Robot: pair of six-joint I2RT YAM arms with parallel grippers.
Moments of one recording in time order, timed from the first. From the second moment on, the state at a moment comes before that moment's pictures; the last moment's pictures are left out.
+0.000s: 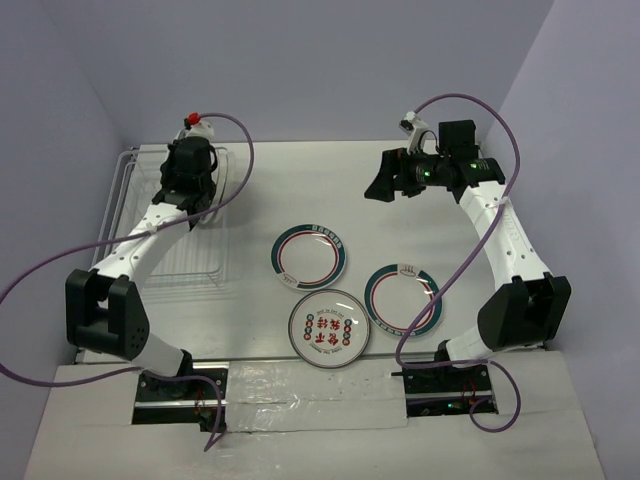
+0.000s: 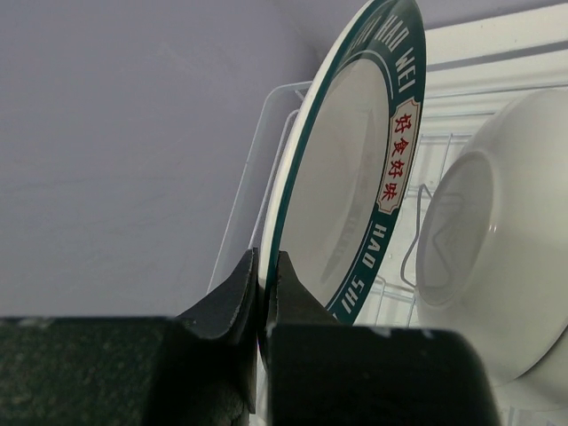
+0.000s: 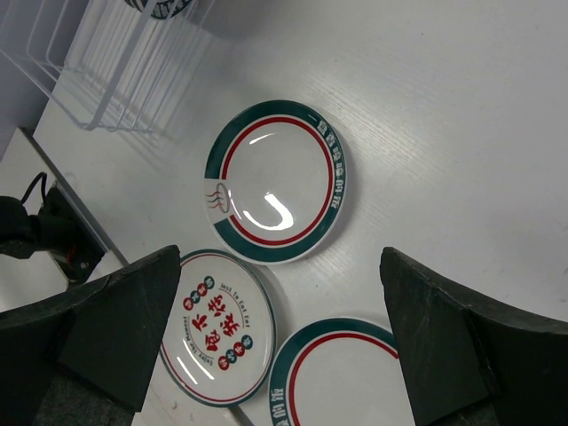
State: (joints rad) left arm -0.27 1.50 1.21 -0.06 -0.83 0.40; right arm 0.10 1.48 1.48 -0.74 -0.71 -0.01
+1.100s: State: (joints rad) left arm -0.33 1.56 1.45 -0.43 -0.52 0.18; right arm 0.07 1.48 1.48 -0.75 -0.71 -0.03
